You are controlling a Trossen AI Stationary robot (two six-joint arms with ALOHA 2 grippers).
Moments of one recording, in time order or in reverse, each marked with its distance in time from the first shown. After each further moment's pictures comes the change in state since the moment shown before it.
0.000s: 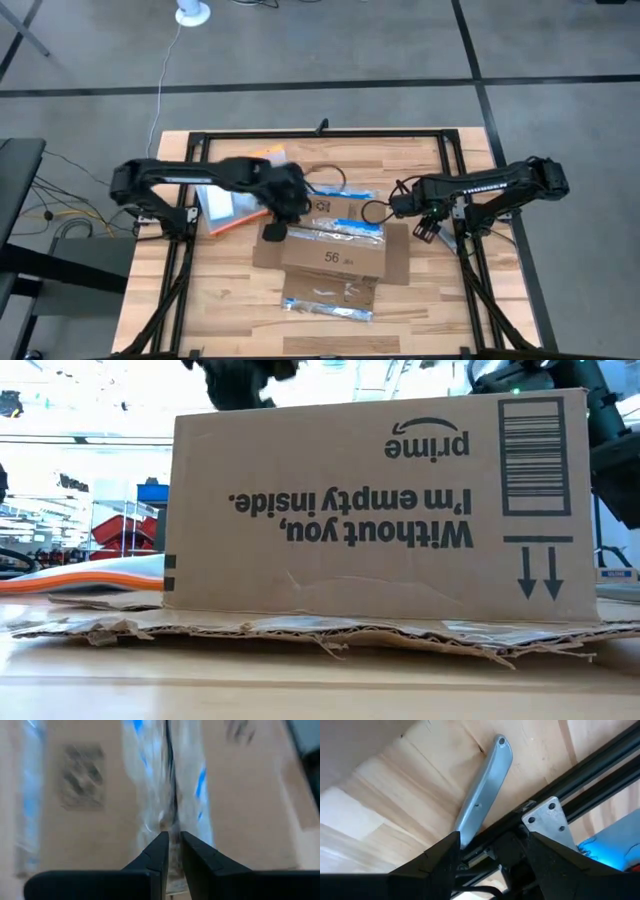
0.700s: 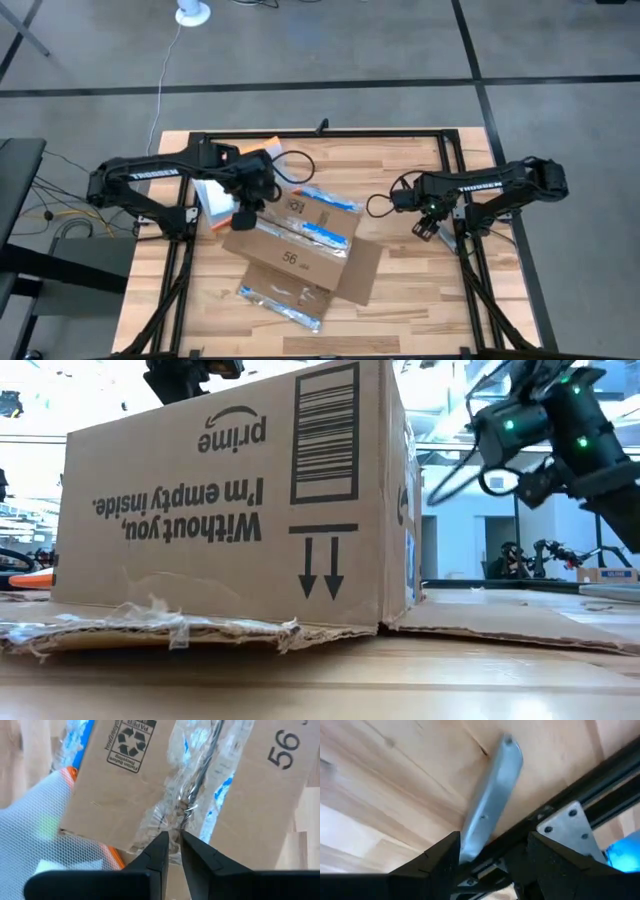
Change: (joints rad) left arm 0.068 -0.233 -0.001 -0.325 -0.097 -0.056; right arm -0.122 0.003 -0.131 0.137 -0.055 -0.032
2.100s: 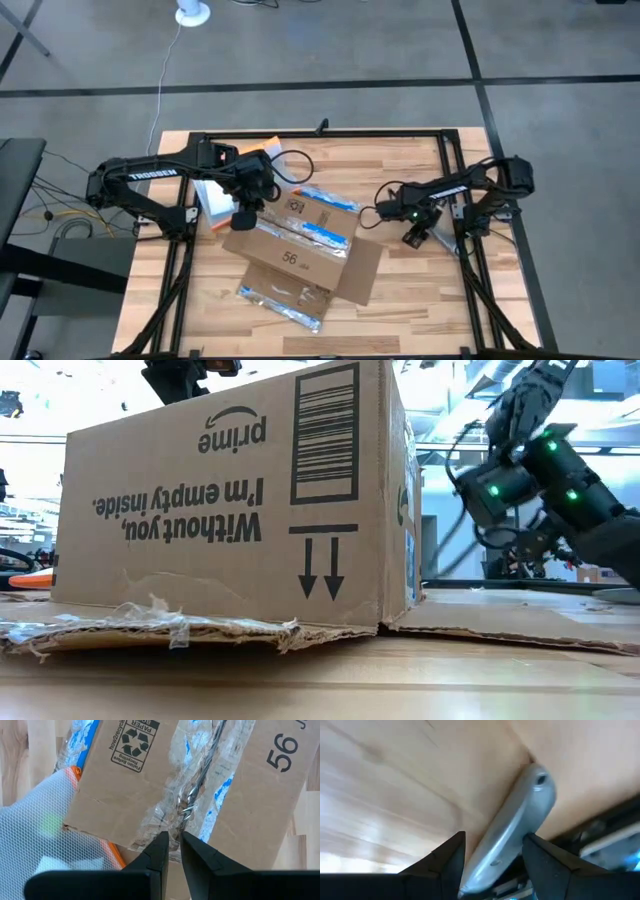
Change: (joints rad) left arm 0.000 -0.008 0.002 -0.002 -0.012 -0.022; right arm 0.028 0.288 -0.029 0.219 -0.059 -0.033
